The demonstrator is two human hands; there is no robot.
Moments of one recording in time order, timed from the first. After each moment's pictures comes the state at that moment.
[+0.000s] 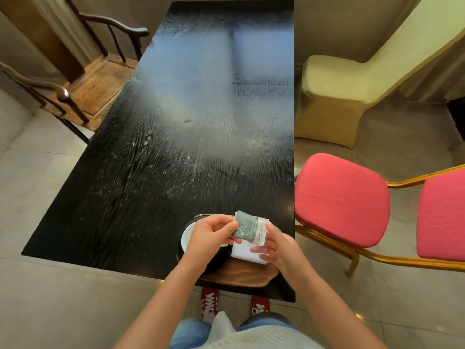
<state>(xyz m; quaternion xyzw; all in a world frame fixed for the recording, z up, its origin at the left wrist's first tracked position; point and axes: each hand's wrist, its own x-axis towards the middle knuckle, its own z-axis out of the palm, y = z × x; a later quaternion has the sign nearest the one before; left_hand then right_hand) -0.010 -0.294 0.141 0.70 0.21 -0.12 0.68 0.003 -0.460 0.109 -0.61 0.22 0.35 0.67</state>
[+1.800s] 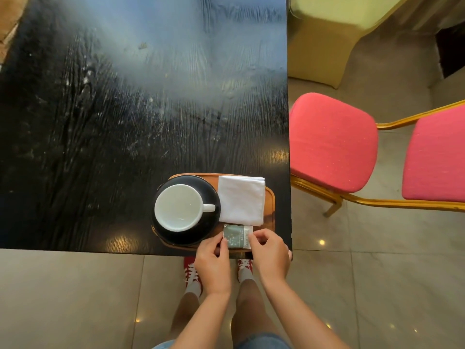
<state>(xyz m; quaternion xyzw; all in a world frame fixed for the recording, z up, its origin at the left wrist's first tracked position) -0.096 -0.344 -0.010 0.78 0.37 0.00 0.50 -0.068 -0.433 0.003 -0.87 0.30 0.17 0.34</state>
